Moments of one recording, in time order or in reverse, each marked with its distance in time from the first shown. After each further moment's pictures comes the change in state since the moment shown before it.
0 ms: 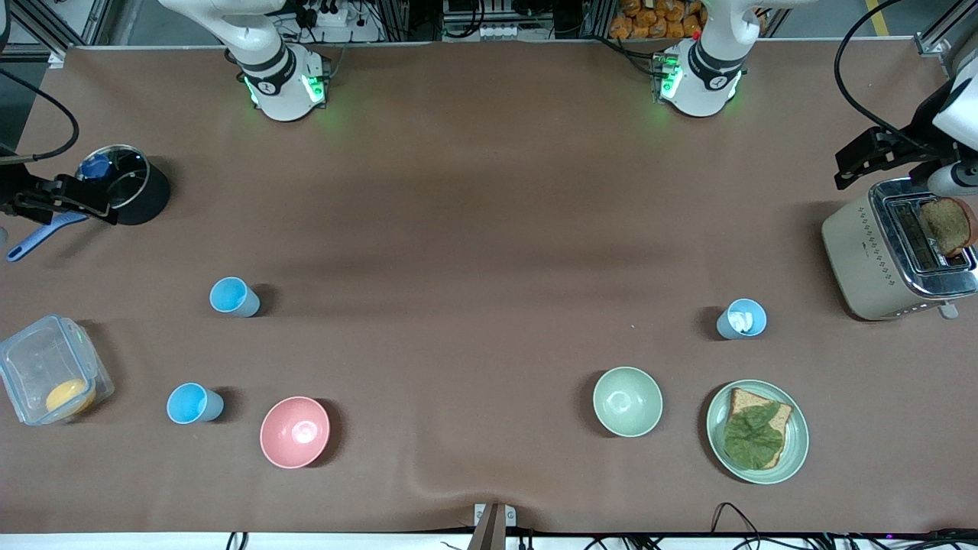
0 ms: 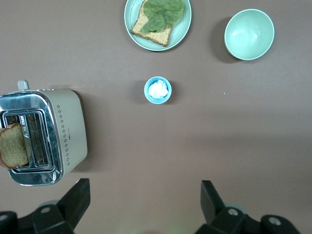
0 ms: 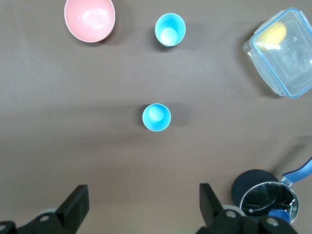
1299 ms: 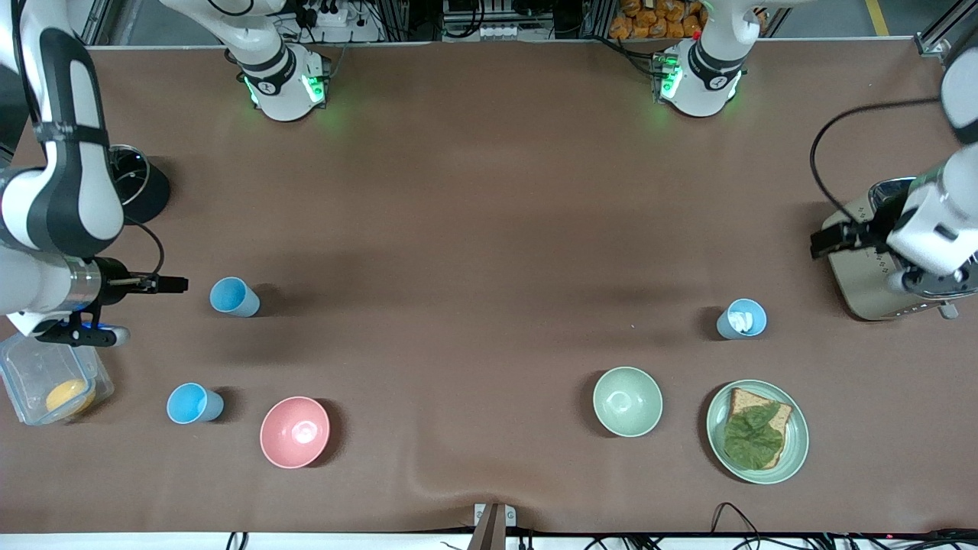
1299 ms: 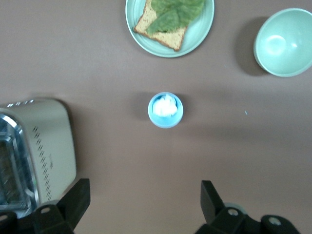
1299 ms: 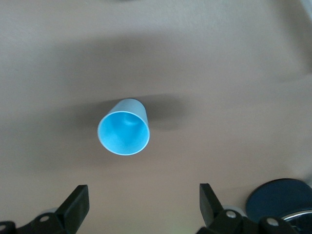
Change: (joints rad) left arm 0.055 0.211 0.006 -0.080 -0.008 0.240 0.000; right arm -0.058 0.327 -0.012 -0.124 -0.011 0.185 0.002
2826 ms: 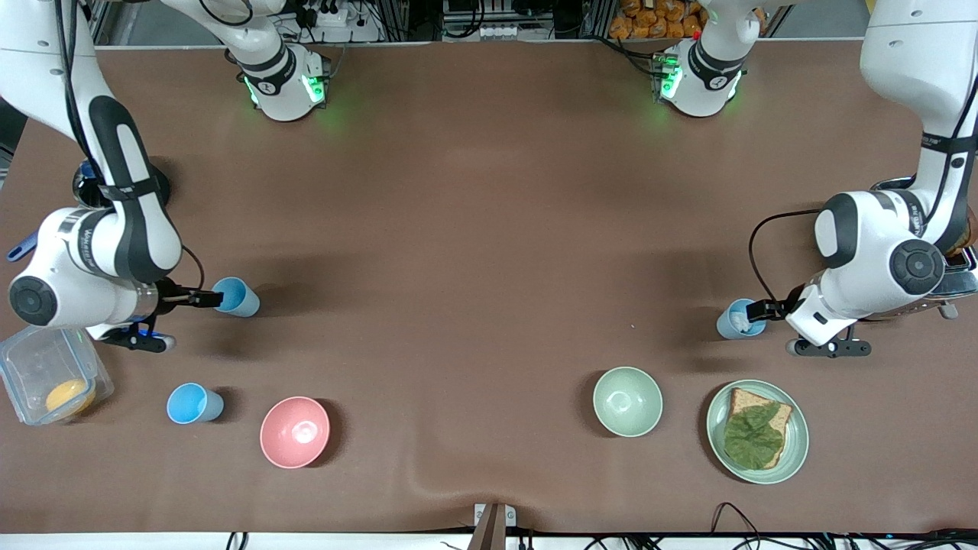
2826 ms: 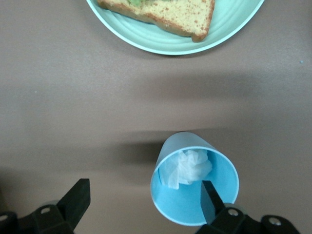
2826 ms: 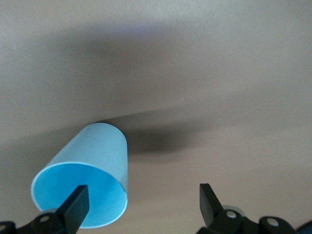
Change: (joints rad) left arm 0.096 0.268 -0.043 -0.280 0.000 0.562 0.146; right arm -0.017 0.100 0.003 -0.204 0.001 0.292 0.060
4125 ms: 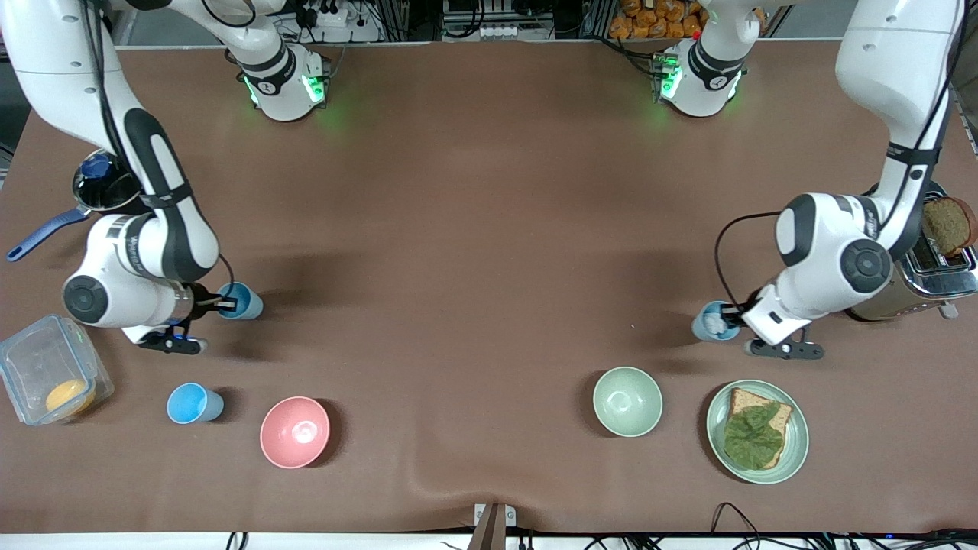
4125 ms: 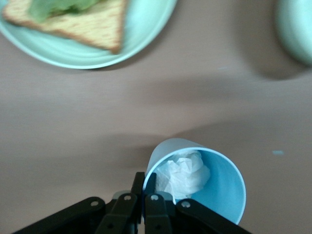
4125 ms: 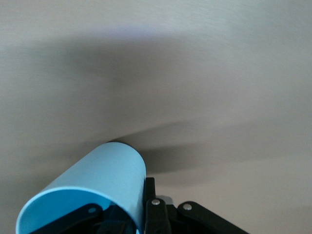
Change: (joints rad) left arm 0.000 -0.014 -0.156 -0.012 -0.001 0.033 -0.104; right arm 0.070 0.028 0.014 -0.056 0.010 0.169 0.004
